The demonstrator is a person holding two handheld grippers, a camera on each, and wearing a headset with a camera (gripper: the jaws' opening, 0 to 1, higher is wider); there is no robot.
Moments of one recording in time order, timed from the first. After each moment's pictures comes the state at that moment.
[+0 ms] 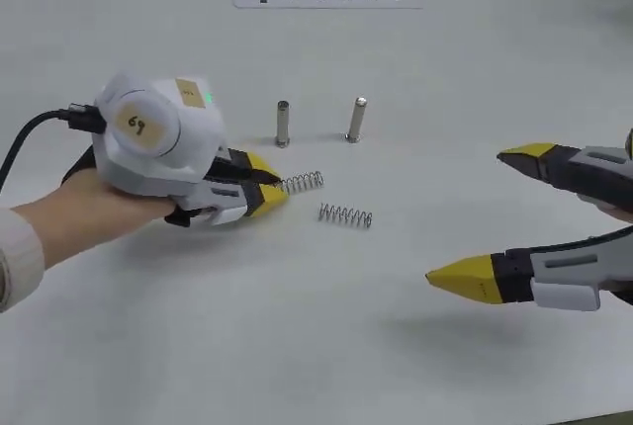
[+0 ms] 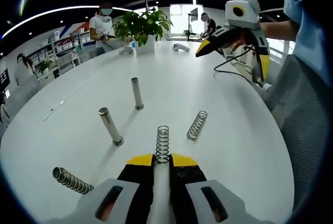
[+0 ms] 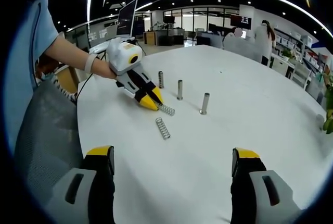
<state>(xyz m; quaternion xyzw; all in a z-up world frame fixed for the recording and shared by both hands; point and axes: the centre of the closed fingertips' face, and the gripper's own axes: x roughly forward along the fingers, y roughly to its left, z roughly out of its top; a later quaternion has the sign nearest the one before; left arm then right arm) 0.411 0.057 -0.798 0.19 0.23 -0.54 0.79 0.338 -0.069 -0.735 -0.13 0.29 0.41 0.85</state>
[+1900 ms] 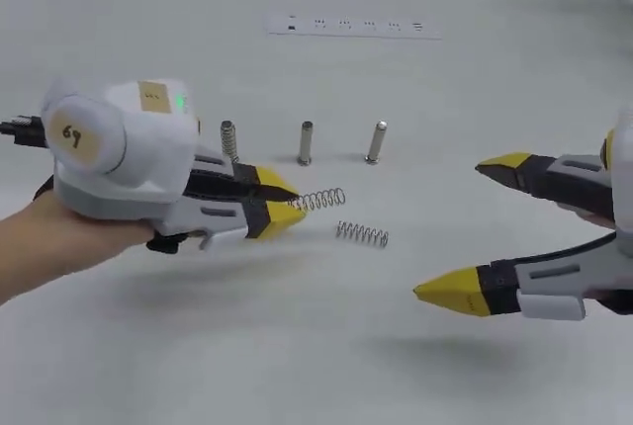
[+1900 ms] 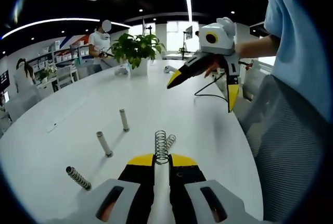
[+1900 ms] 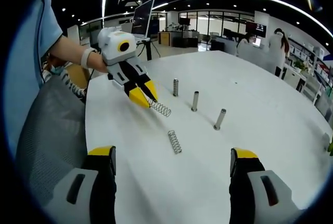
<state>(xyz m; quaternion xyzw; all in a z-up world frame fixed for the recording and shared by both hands) 0.360 0.064 -0.737 0.14 0.18 -0.57 0.79 0.338 -0.035 -0.723 -0.15 0.28 0.47 0.83</state>
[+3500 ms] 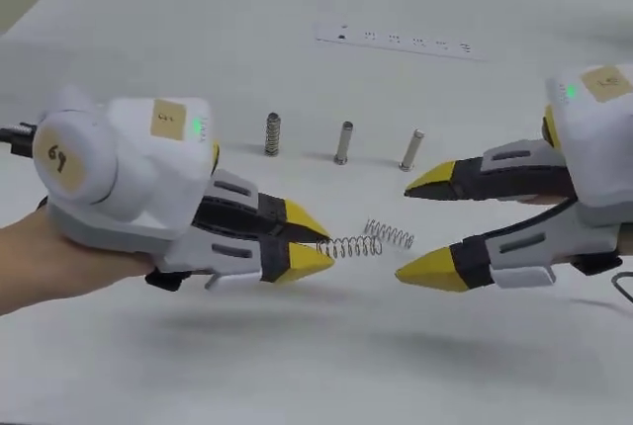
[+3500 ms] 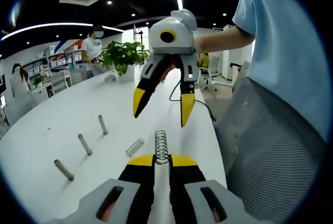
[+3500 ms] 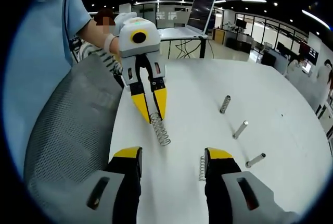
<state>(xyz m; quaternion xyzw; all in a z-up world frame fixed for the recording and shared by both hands) 0.295 0.060 -0.718 0.14 0.16 -0.59 0.78 0.307 0.026 -0.713 -0.24 0.26 0.64 0.68</state>
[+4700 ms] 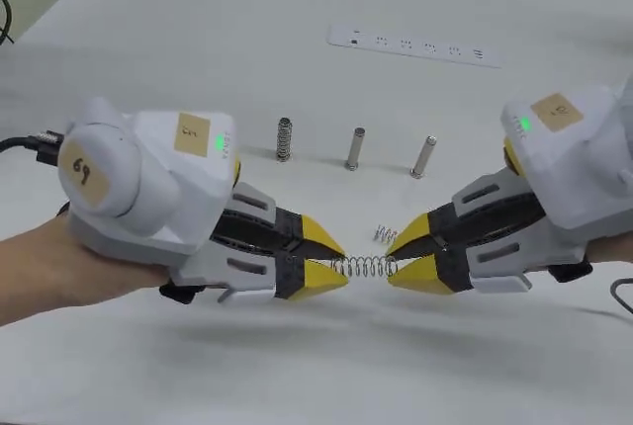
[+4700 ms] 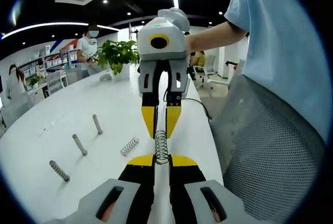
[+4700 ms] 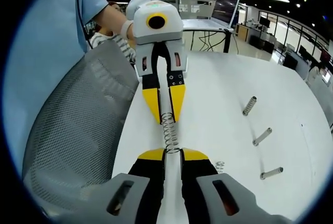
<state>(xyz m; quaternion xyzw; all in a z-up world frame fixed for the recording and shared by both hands) 0.288 0.057 -0.722 0.14 0.17 -0.60 0.77 0.289 0.037 -0.734 -0.27 0.28 0.69 0.61</state>
